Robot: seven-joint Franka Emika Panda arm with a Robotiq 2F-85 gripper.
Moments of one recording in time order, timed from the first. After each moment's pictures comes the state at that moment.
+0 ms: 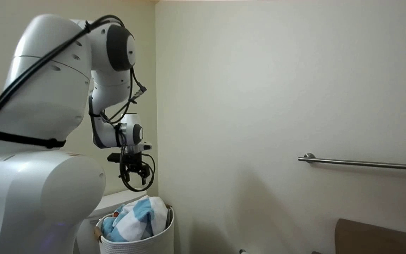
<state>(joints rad) 0.27 0.22 0.41 -2.15 -0.15 2.60 0.50</state>
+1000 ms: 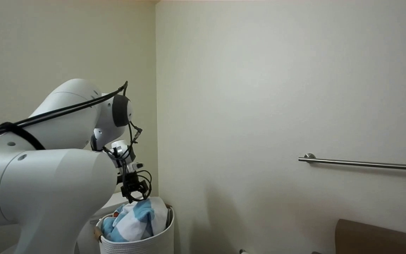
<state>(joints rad) 0.78 0.81 0.00 -1.43 -0.37 2.23 0.67</state>
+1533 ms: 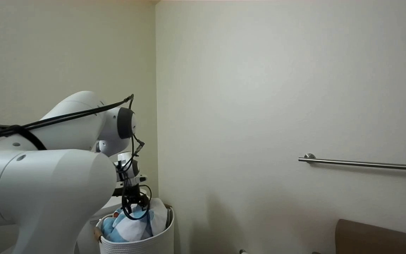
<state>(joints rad) 0.74 0.93 0.02 -1.40 -0.26 2.38 0.67</state>
